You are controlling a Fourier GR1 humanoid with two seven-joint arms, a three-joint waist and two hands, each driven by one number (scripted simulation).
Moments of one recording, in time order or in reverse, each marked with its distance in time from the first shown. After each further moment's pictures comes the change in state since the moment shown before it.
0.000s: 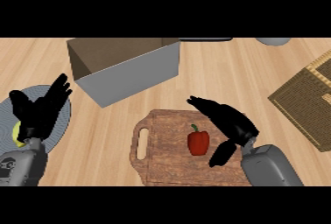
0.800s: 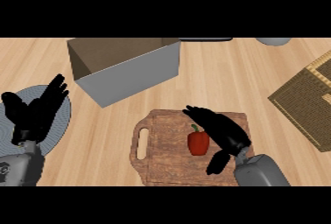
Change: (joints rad) left arm 0.024 -0.020 0.036 -0.063 -0.017 -0.031 0.038; right arm 0.069 0.043 0.039 0.019 0.145 -0.037 -0.062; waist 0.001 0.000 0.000
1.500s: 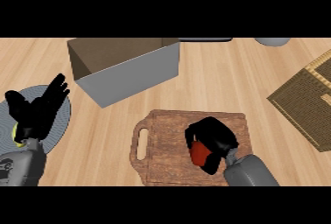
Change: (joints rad) left arm -0.023 -0.014 0.023 0.049 -0.023 -0.012 -0.027; right arm -0.020 0.028 0.059 0.106 0.170 -0.064 -0.085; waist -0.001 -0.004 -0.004
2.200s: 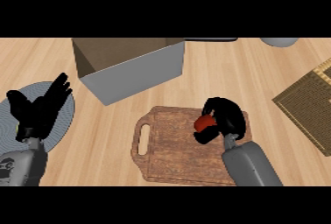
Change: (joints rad) left arm -0.005 -0.005 -0.005 -0.005 0.000 -0.020 0.003; right arm -0.084 0.082 -0.174 0.073 -0.070 -0.309 0.590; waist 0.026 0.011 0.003
